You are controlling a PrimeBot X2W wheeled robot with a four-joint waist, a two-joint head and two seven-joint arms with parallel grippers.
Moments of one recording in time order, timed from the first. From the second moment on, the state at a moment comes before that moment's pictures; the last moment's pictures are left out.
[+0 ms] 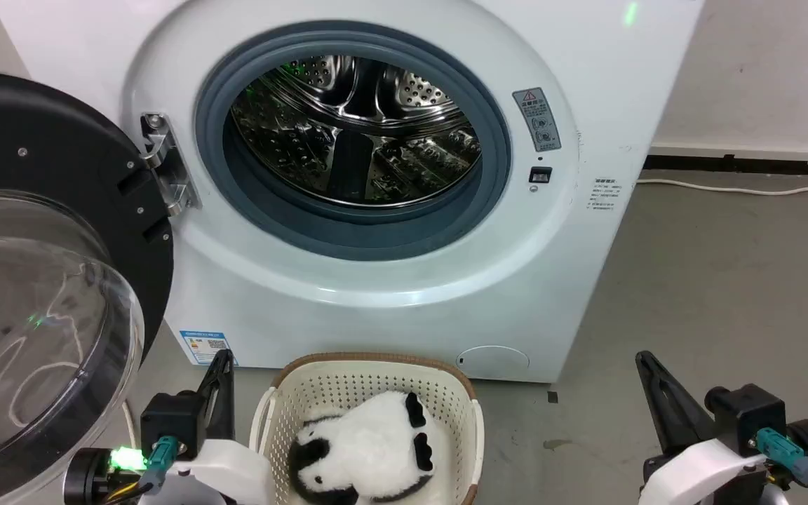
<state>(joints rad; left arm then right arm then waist) 0.00 0.05 0.00 0.00 0.00 0.00 0.00 0.01 -0.05 0.00 0.00 0.01 0.13 0.00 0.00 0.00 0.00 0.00</state>
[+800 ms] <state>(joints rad) 0.00 0.05 0.00 0.00 0.00 0.00 0.00 0.01 -0.05 0.00 0.00 0.01 0.13 0.00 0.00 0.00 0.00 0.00</state>
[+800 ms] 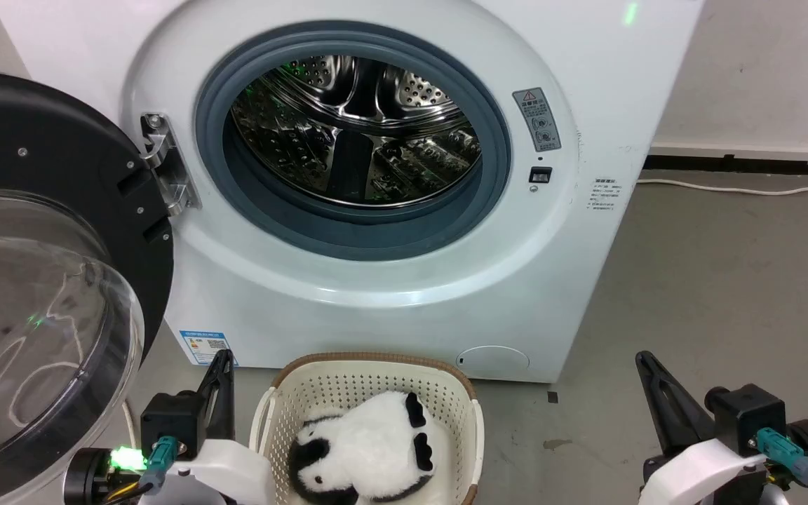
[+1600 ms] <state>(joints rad) 0.00 0.05 0.00 0.00 0.00 0.00 0.00 0.01 -0.05 0.00 0.01 0.01 0.13 0.00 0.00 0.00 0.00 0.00</state>
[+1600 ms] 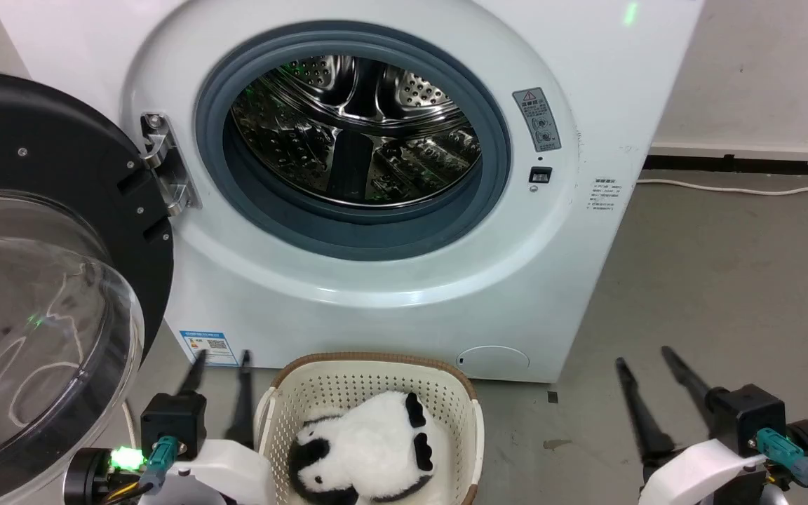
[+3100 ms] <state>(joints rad) -0.16 0.10 -0.10 0.36 -0.06 -0.04 -0.04 -0.04 -0.05 -0.01 0.02 0.13 0.13 -0.09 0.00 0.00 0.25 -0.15</state>
